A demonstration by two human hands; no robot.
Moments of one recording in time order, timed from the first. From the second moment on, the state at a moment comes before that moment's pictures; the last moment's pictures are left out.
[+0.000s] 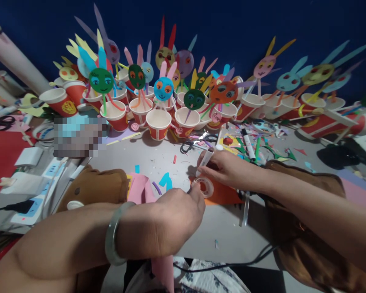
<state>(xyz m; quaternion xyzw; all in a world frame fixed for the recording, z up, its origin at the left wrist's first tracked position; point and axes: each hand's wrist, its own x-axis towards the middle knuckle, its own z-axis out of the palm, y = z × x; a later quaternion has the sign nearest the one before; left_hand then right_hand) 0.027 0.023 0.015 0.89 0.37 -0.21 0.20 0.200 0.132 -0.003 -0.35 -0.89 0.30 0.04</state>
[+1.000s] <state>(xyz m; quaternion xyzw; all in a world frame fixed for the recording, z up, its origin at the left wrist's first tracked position) 0.022 0.021 0.017 0.93 0.32 -0.18 0.10 0.252 0.063 -0.034 -0.49 -0.78 0.32 0.23</state>
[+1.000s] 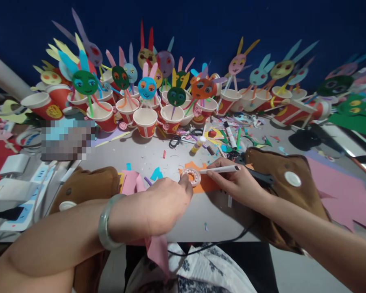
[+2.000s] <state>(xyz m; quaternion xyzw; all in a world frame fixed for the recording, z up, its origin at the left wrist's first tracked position) 0.014 0.026 0.025 0.93 0.30 -0.14 0.13 0.233 -0.007 -0.042 -0.45 -0.82 0.23 0.26</state>
